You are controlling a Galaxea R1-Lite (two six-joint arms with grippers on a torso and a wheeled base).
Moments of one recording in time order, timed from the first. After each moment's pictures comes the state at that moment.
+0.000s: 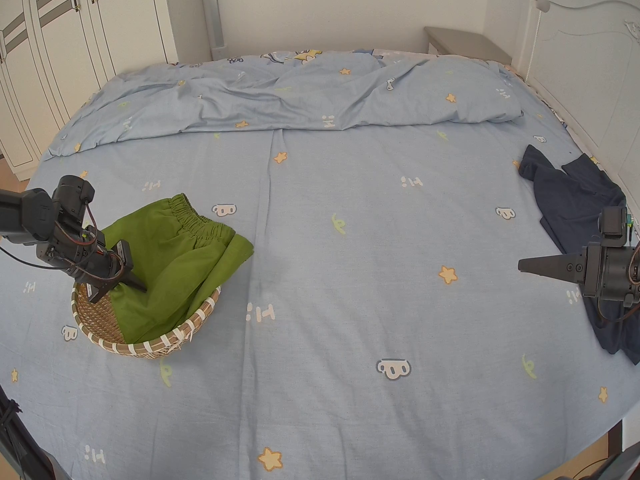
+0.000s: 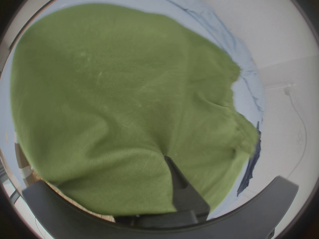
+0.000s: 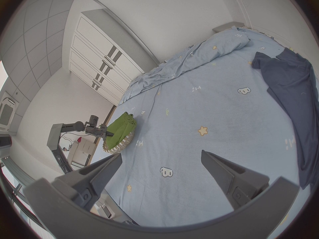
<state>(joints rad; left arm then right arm) 0.14 1.92 -1.33 0.44 -0.36 -0.42 0.14 1.30 -0.77 -0.03 0.55 0.24</state>
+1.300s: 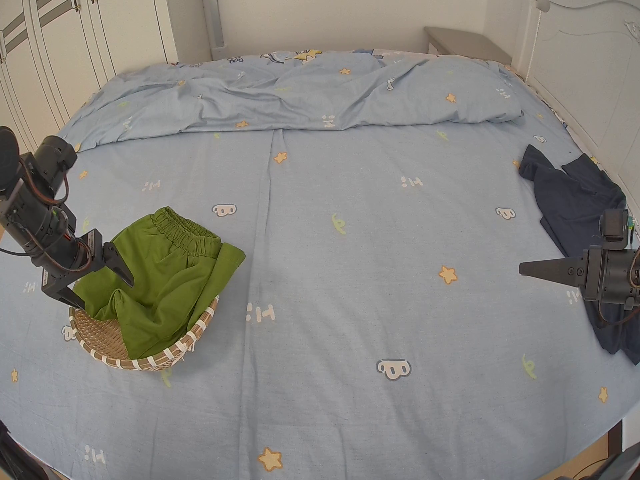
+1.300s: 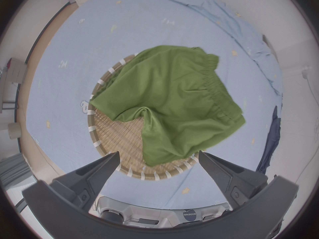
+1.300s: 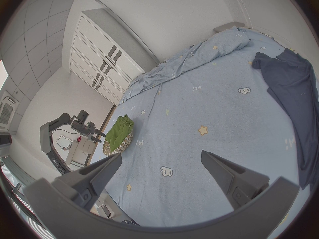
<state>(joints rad) 0.05 1.73 -1.54 0.99 -0.13 -0.39 0.14 1.28 -0.75 -0.03 0.54 0.24</state>
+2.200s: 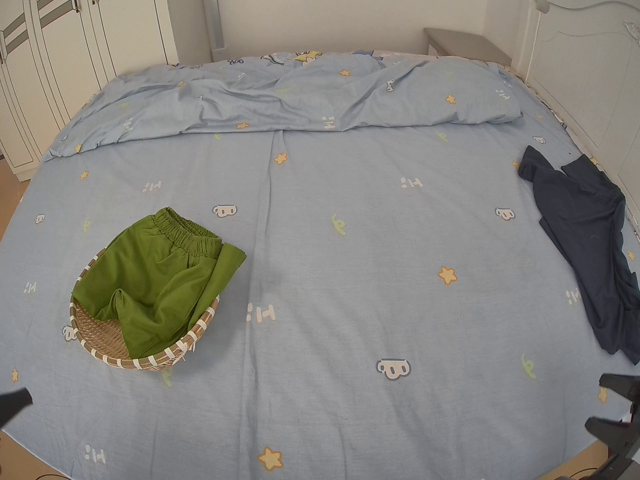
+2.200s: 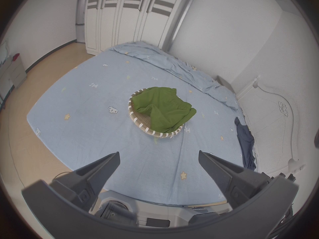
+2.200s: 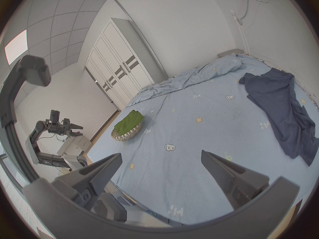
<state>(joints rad) -0.10 0.58 -0.88 0.86 0.02 -0.50 0.10 0.48 -0.35 0.19 0.53 0.17</state>
